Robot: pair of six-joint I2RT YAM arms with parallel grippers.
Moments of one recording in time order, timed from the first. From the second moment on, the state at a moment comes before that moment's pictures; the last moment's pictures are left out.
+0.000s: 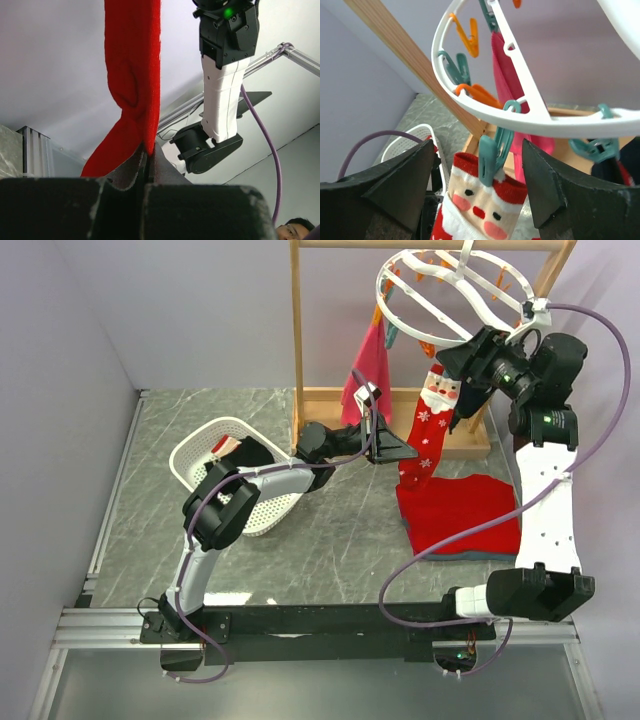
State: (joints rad) left arm -0.80 2.14 1.52 1.28 0.82 -1.66; right arm -0.15 1.36 1.66 -0.37 -0.60 0.38
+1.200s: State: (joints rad) left arm -0.83 2.14 1.53 1.28 0.84 -1.64; right arm -0.22 1.45 1.59 -0.15 -0.84 0.44
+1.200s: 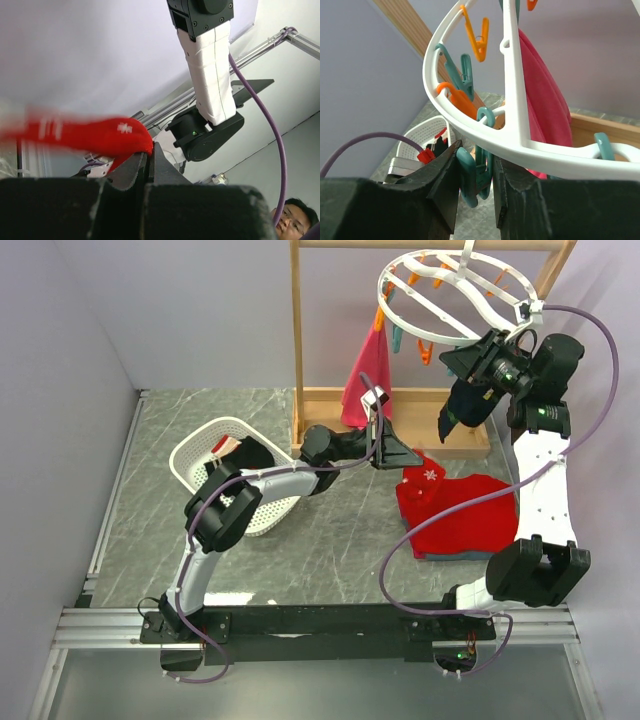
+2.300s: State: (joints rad) left arm -0.30 1.55 0.99 0.73 0.87 -1.33; right arm -0.22 1.45 1.56 -0.16 -0.80 0.48
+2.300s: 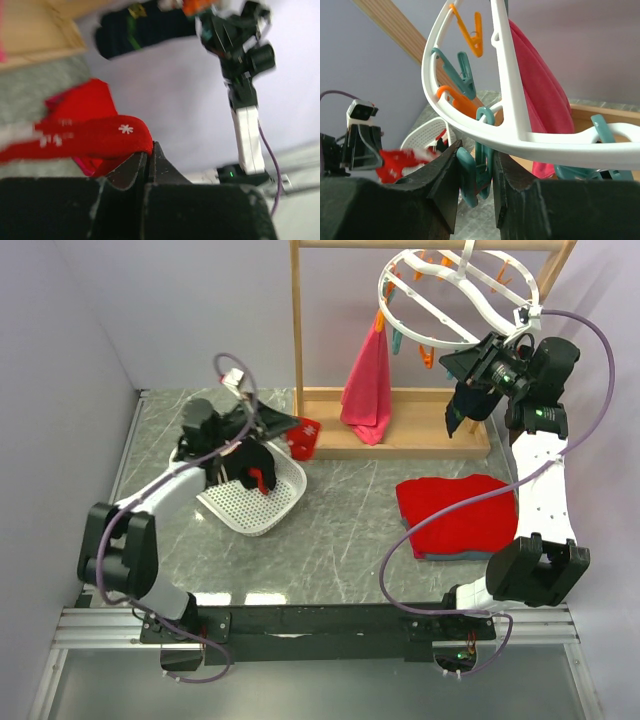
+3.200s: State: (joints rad) left arm 0.16 1.81 1.14 0.48 0.81 -1.33; right arm -0.22 1.42 1.53 -0.11 -0.80 0.51
